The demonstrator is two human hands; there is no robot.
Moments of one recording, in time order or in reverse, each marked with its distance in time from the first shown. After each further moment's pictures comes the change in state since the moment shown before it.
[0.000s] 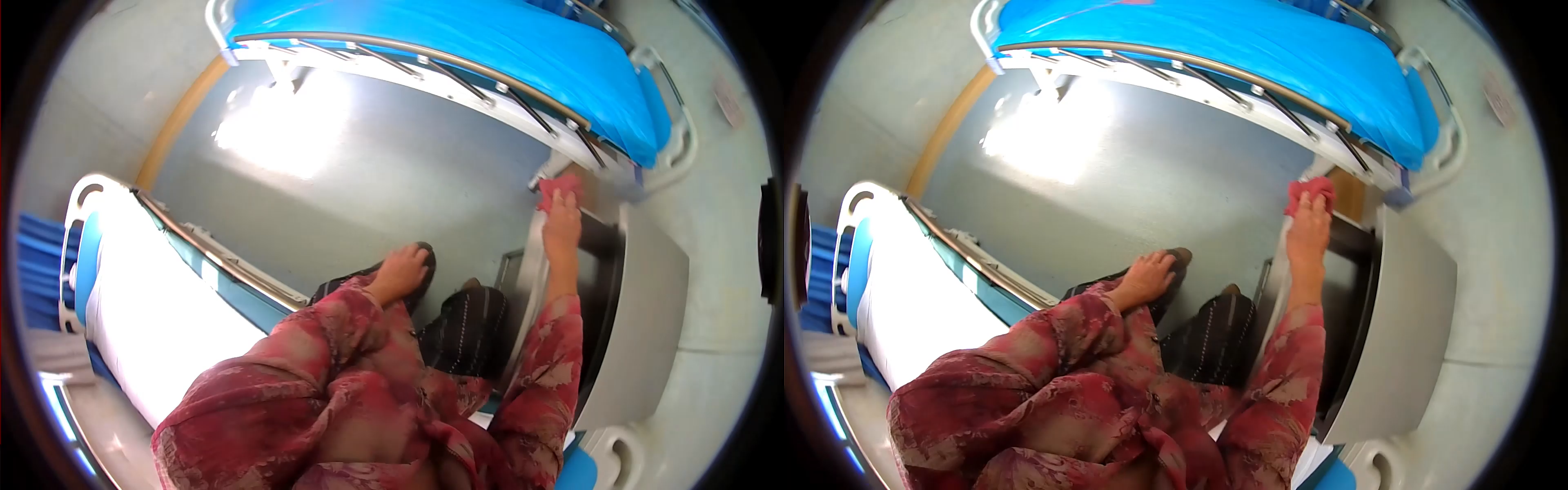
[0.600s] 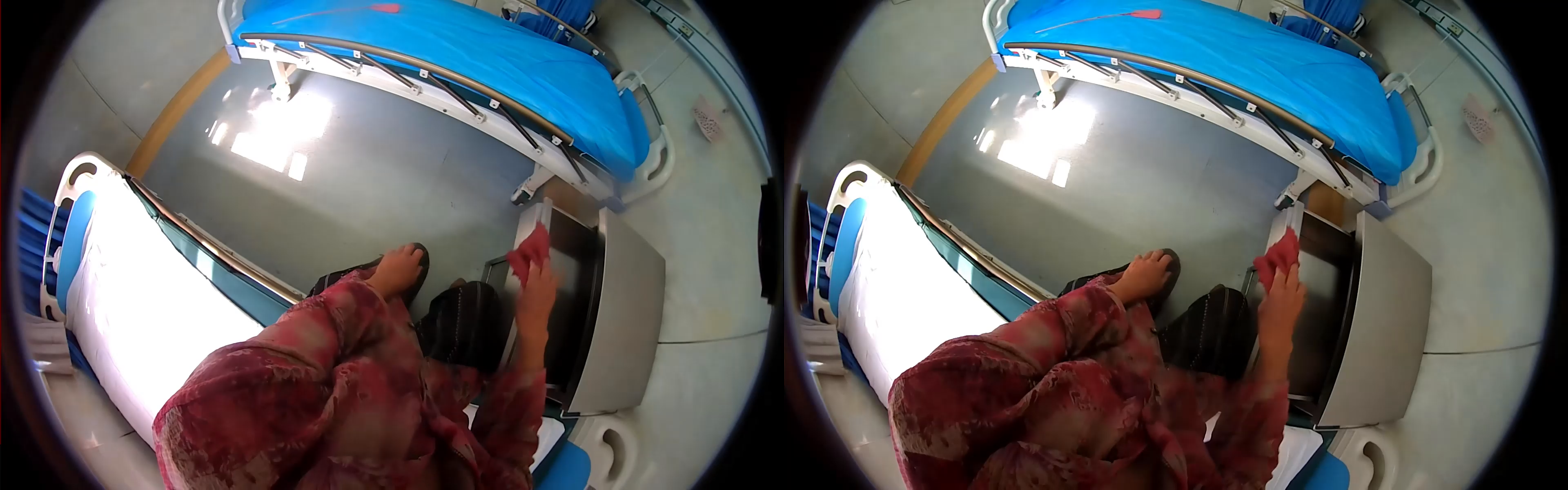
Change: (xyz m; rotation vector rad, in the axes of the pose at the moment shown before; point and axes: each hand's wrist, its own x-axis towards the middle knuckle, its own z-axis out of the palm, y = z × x) left_hand -0.017 -0.004 0.001 0.025 0.166 0.096; right_hand -0.151 -0.024 -0.057 -0.073 0.039 -0.115
